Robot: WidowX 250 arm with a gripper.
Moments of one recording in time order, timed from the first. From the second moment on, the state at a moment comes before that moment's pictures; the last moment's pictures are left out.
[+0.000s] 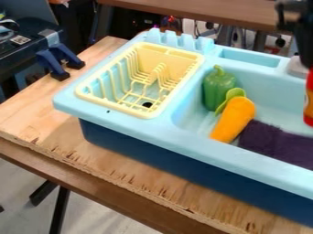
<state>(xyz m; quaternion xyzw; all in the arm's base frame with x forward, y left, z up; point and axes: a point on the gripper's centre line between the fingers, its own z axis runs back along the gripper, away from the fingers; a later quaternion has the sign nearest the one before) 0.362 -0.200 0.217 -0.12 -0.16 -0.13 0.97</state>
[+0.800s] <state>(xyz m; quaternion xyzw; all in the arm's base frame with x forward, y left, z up) 0.332 -0.110 0.259 -0.04 -0.17 0.00 0.99</state>
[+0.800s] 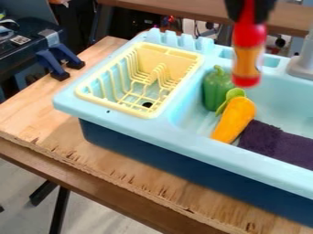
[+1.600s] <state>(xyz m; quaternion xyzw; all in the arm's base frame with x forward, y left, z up) 0.305 -0.020 0.240 -0.03 -0.13 0.19 0.97</state>
